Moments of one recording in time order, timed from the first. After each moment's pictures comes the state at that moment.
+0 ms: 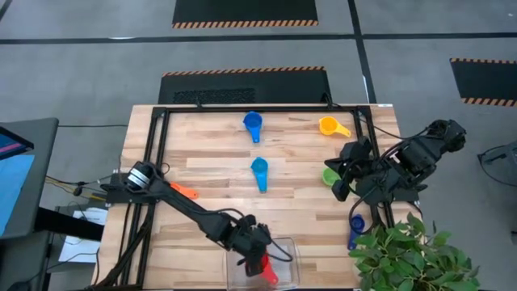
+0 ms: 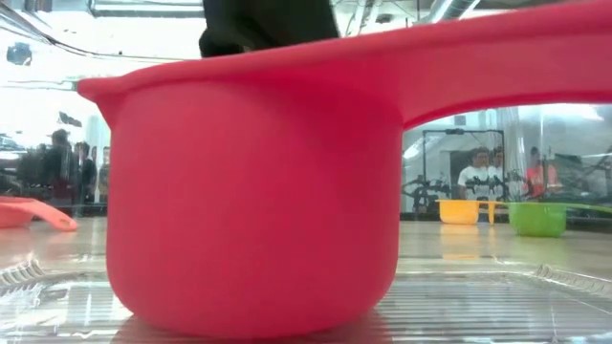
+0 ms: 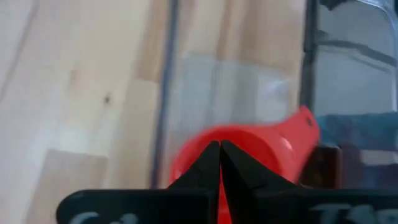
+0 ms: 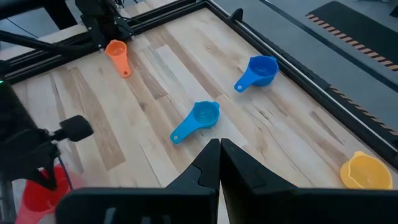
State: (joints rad) left arm -0.51 2.03 1.58 -0.53 -0.14 -0.72; right arm 0.58 1.26 1.61 -1.36 0.81 0.93
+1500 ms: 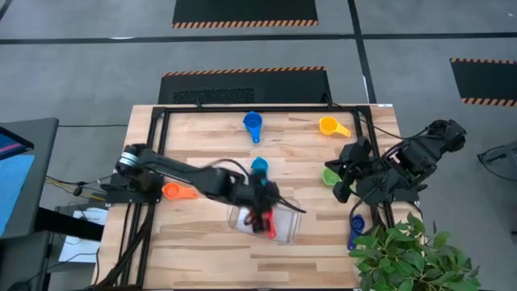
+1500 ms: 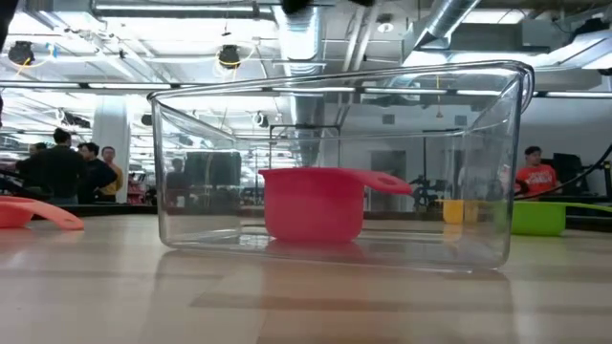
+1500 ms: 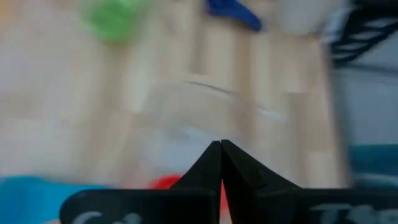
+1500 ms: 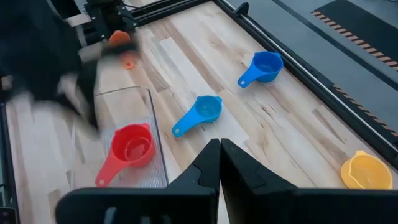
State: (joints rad) left arm -0.27 1.87 1.77 -0.77 -0.23 -0.30; right arm 0.59 1.26 1.61 -1.36 0.78 0.91
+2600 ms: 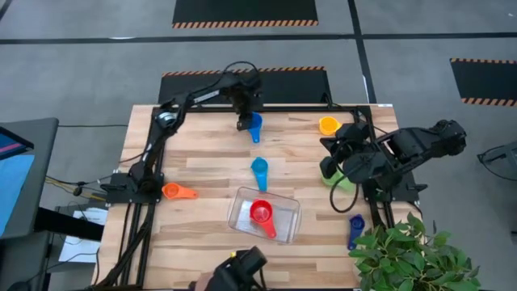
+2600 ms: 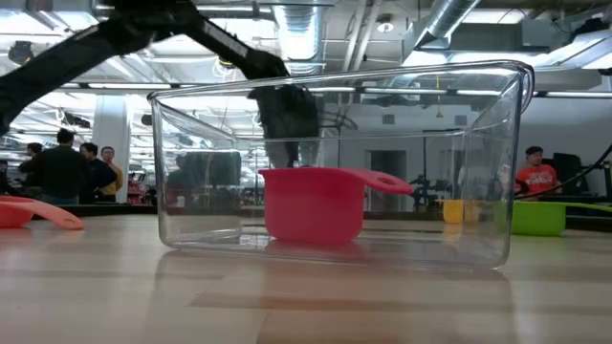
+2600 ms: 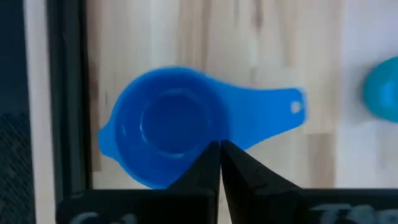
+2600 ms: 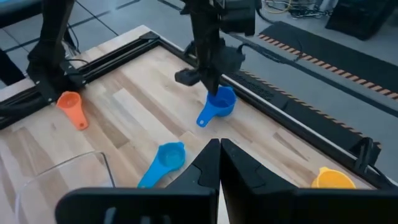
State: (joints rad) left arm 0.67 2.29 2.05 -1.13 0.26 0.64; right arm 0.40 1.27 1.61 -1.28 0.91 0.89
